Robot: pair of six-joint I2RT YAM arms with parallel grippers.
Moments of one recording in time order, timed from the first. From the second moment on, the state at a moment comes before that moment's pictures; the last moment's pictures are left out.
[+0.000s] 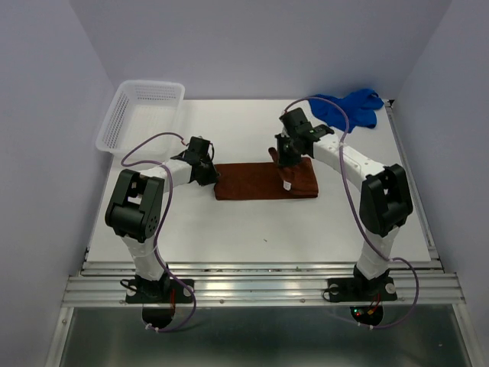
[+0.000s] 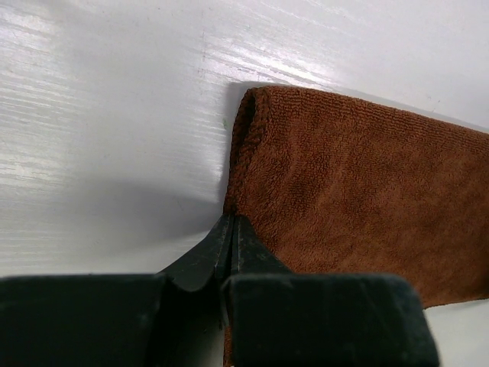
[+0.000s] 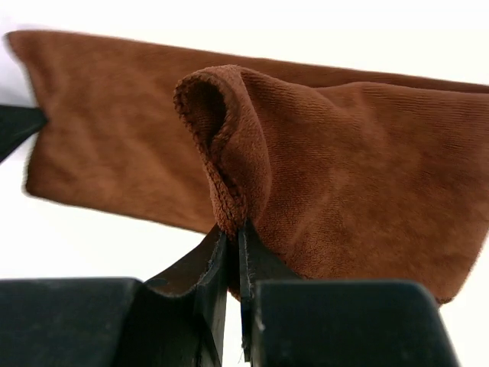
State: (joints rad) left arm -0.33 1.79 1.04 -0.20 0.02 -0.69; right arm 0.46 1.86 1.54 -0.67 -0.05 0.40
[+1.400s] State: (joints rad) left arm -0.33 1.76 1.00 -0.17 0.01 -0.68; right arm 0.71 2.19 1.86 -0.51 -0.19 0.63
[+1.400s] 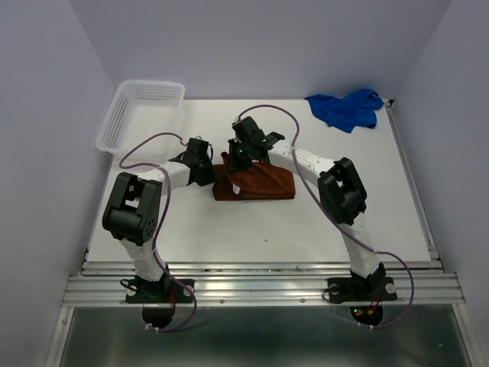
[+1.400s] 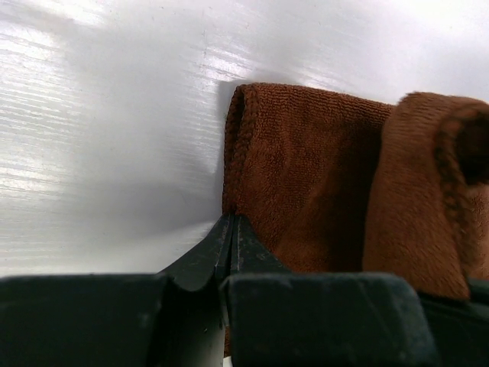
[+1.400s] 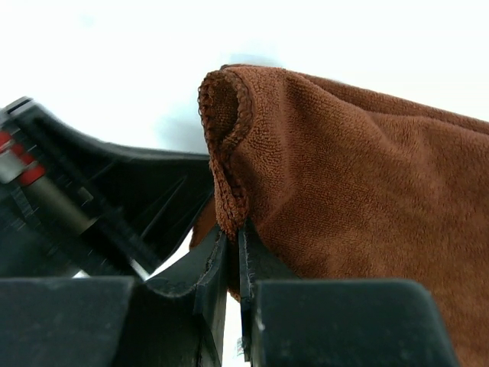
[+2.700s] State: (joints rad) left arm -0.40 1.59 1.09 -0.30 -0.08 -0.74; right arm 0.38 1.93 1.54 -0.40 -0.27 0.48
